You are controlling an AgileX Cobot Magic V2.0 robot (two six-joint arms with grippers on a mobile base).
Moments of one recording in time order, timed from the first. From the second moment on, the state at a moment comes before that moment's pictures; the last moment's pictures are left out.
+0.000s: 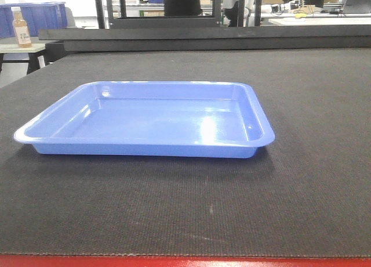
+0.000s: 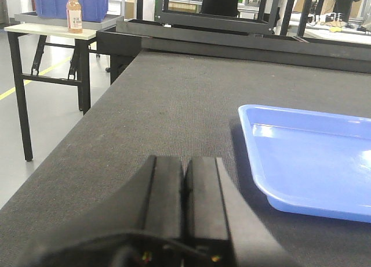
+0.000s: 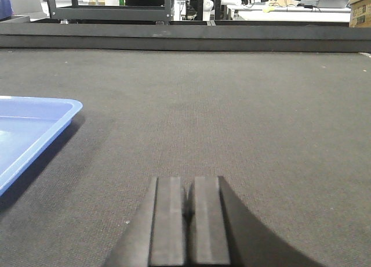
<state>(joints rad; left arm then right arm) -0.06 -0.01 0.03 -0.14 0.06 0.06 -0.03 -0.01 0.03 0.00 0.08 0.06</state>
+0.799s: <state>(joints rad) -0.06 -0.01 0.00 -0.14 -0.01 0.06 -0.03 -0.01 -0.02 0.00 0.00 0.06</state>
